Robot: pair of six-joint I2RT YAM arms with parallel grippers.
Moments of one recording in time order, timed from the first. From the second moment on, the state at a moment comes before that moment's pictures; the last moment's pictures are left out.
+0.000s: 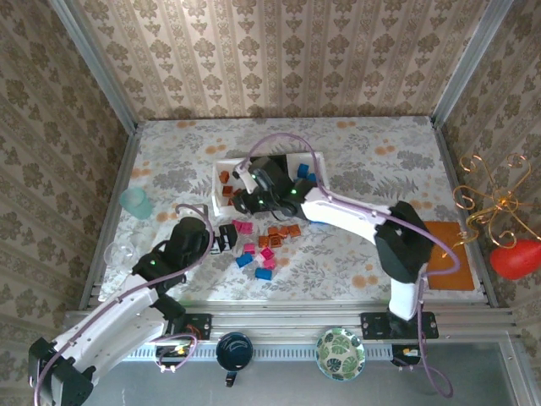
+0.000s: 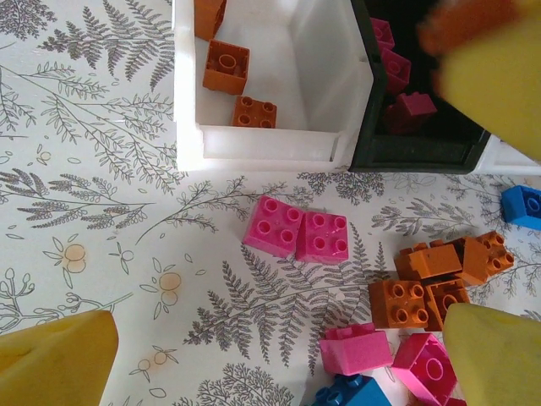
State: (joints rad) left arm -0.67 0.69 0.48 -0.45 -0.21 -0.59; right arm 0.81 1.91 1.50 -0.25 -0.12 0.19
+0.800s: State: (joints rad) left arm -0.67 0.71 0.48 -0.45 -0.13 -0.59; right arm 0.74 2.20 1.88 -0.32 -0.14 0.37
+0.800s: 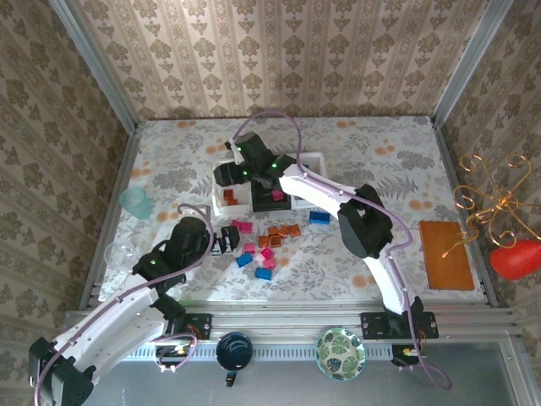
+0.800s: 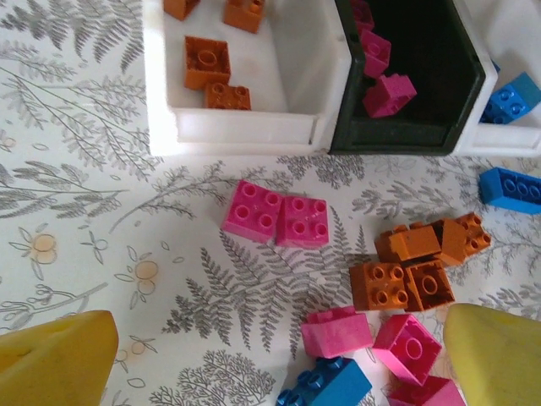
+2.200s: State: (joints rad) left arm -1.19 1.48 0.78 -0.56 -0.18 -0.50; right arm 0.63 1.47 0.93 -0.14 -0.06 0.40
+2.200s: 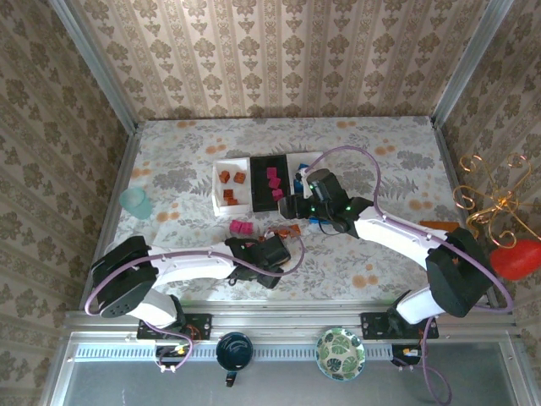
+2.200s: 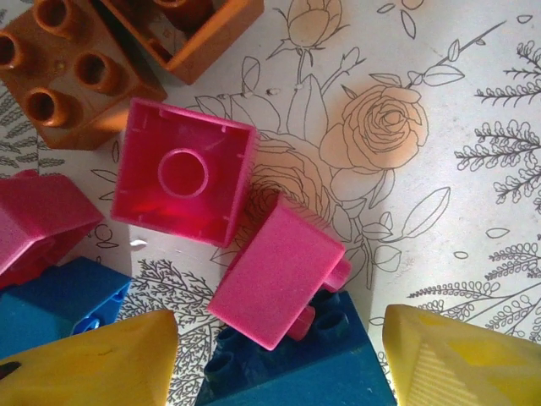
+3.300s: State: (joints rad) left arm -1.19 1.39 0.75 -0.60 -0.21 -0.51; right arm 0.59 1.41 0.90 -0.15 -0.03 0.42
